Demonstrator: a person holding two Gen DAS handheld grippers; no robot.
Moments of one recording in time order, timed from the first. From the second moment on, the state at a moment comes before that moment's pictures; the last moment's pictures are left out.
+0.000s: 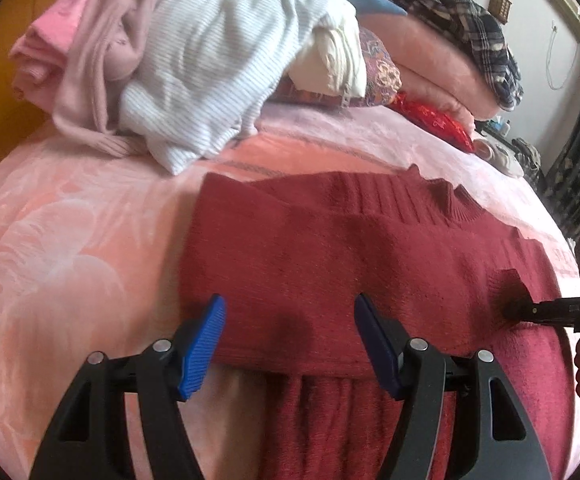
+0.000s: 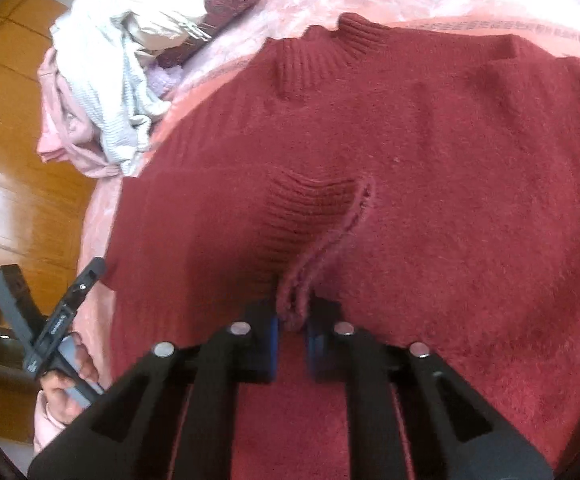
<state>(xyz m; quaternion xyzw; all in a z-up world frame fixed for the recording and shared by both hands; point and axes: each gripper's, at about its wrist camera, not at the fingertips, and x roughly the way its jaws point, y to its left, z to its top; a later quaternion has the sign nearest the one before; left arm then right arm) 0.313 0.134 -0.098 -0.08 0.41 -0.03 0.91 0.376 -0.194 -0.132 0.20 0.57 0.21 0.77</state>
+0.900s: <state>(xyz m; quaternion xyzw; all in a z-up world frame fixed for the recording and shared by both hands) 0.320 0.108 -0.131 -0.06 0.45 -0.03 0.89 0.357 -0.322 -0.131 0.15 0.53 0.10 0.83</state>
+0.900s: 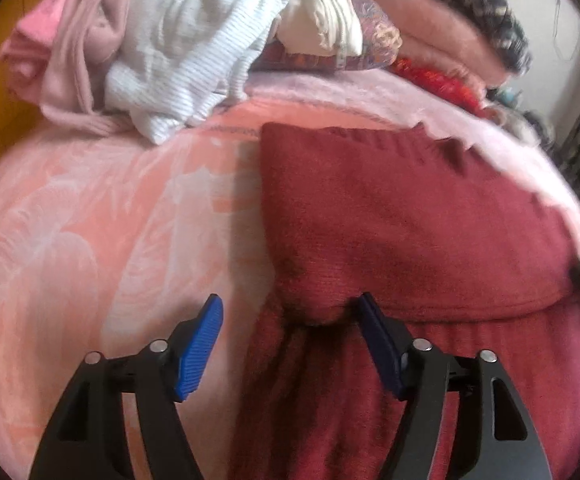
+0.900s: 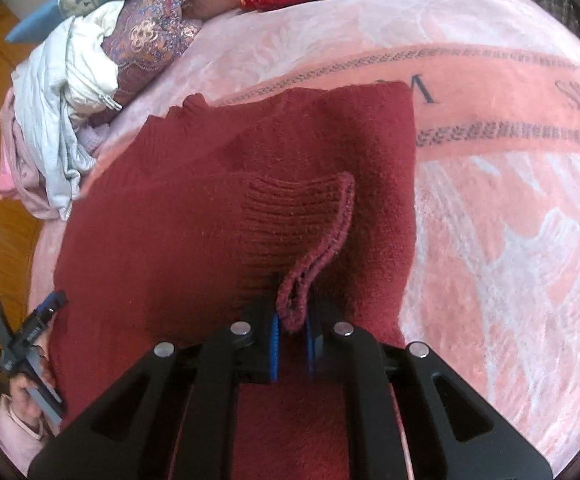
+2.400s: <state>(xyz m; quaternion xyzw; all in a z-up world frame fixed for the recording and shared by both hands) 0.158 0.138 -0.120 -0.09 0.56 -0.12 0.81 0.119 -0.351 -0.082 0.12 0.61 0.17 0.76</state>
